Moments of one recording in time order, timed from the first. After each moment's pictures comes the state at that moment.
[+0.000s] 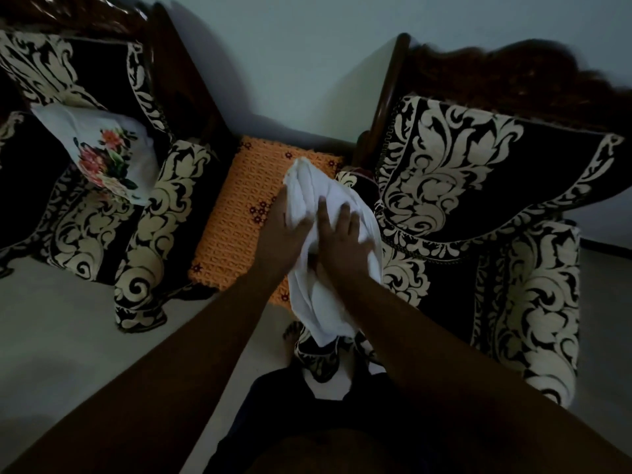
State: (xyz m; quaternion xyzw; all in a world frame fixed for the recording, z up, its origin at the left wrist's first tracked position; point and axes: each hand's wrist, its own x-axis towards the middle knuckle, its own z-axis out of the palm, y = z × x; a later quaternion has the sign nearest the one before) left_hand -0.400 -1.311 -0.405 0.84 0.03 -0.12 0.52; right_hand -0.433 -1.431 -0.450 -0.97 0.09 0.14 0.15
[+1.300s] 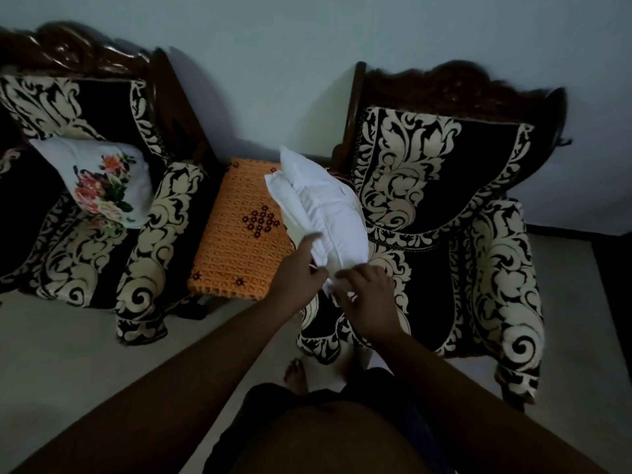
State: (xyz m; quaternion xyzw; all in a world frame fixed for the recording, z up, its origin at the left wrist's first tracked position) left_hand -0.529 -1.280 -0.383 0.88 -0.14 -0.20 0.41; right_hand -0.622 -1.436 -0.425 -0.96 0.07 -0.10 0.24
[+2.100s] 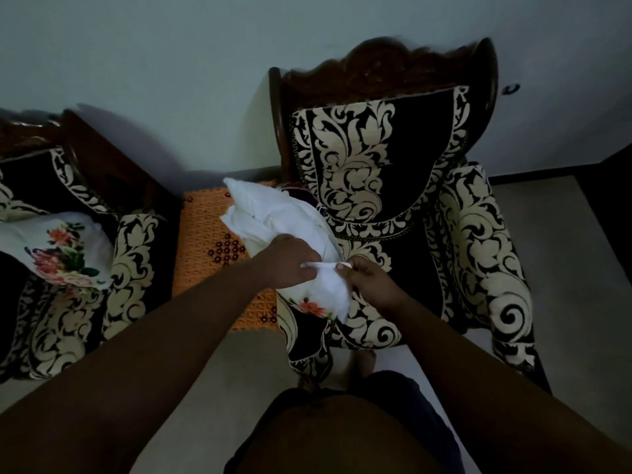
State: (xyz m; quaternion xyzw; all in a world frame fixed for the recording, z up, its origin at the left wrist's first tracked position) left_hand -0.428 -1.394 -0.388 0.80 -0.54 -0.27 0.08; right_hand -0.596 -1.560 -0.436 -0.62 0.28 0.10 0.73
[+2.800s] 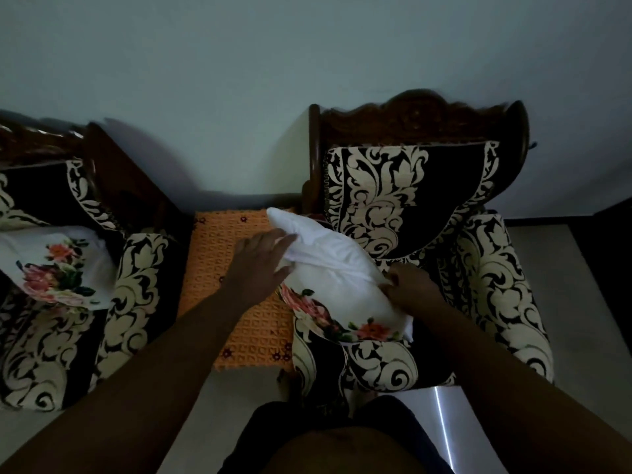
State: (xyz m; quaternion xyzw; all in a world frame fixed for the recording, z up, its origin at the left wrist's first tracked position) left_hand -0.324 -1.304 -0.397 0.91 -0.42 -0.03 0.05; right_hand -0.499 -1.592 -0.427 -0.90 0.30 0.17 0.26
